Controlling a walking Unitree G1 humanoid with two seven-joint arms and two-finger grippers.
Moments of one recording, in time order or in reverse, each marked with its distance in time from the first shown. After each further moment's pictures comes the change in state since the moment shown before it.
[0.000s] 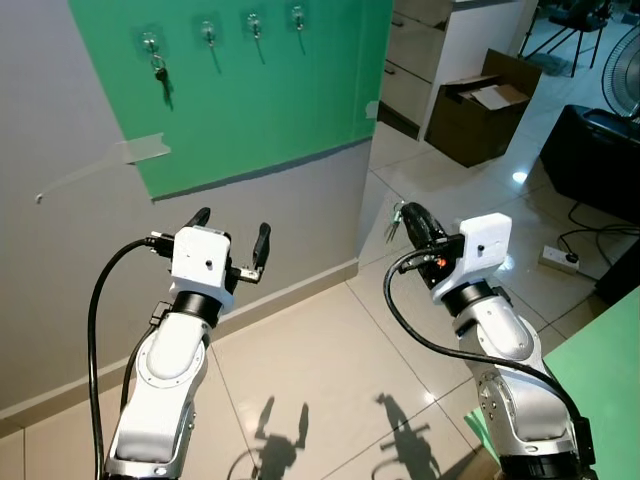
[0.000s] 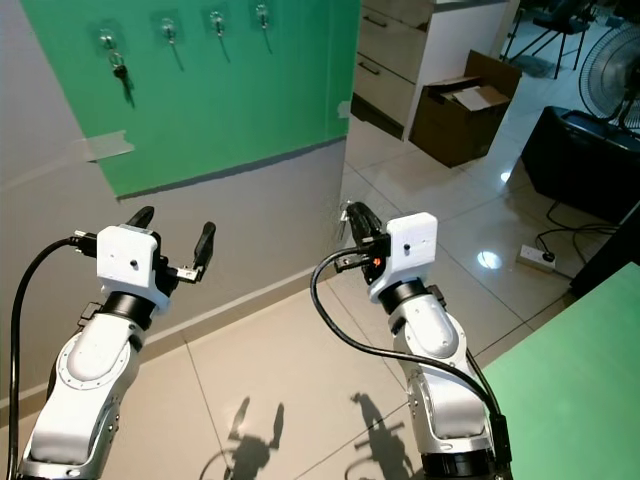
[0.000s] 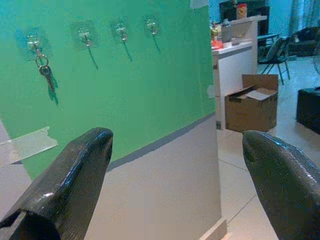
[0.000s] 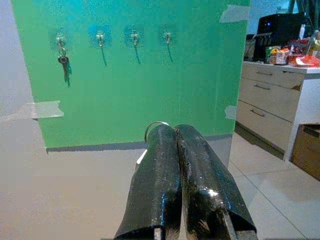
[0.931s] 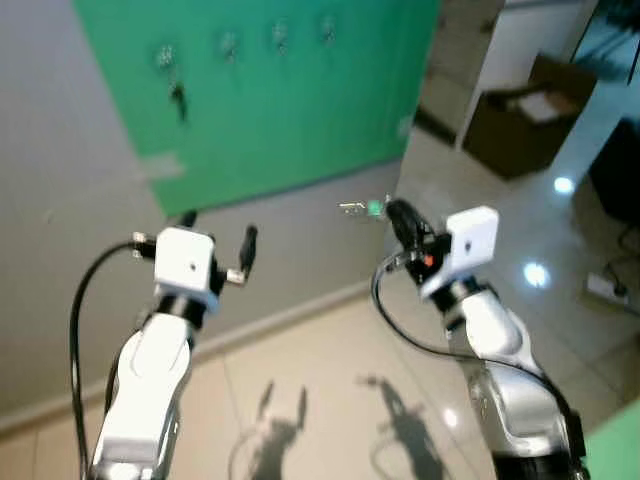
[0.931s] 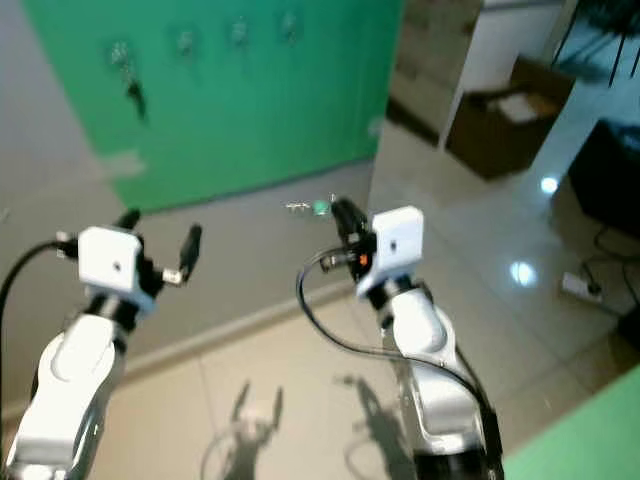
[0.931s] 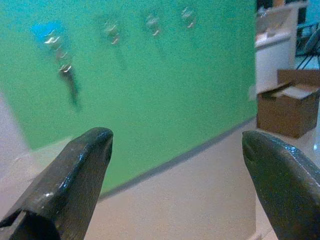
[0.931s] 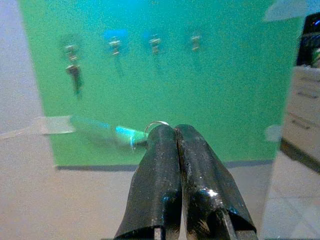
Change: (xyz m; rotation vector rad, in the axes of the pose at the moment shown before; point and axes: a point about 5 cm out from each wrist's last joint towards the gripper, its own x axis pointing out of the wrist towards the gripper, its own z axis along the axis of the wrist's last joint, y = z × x) left arm -0.001 0.004 0.000 -0.017 -0.007 0.000; right arm 0.001 0.006 0.006 -0.014 -0.025 0.034
